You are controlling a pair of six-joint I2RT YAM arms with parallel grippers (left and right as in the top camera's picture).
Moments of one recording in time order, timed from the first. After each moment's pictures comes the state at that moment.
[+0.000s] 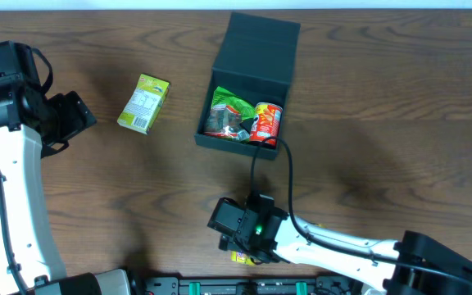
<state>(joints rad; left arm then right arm) 0.26 1.47 1.59 -1.36 -0.08 -0.36 1.16 1.56 0.82 -0.68 -0.03 1.41</state>
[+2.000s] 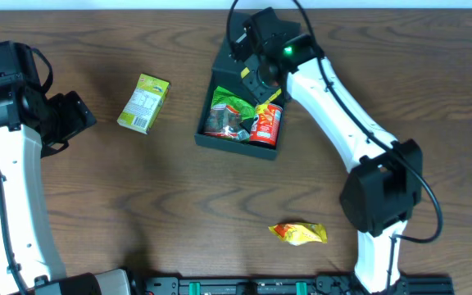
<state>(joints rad) 0.26 1.47 1.59 -1.36 -0.08 -0.36 0.49 2.09 1.92 -0.98 0.13 -0.30</state>
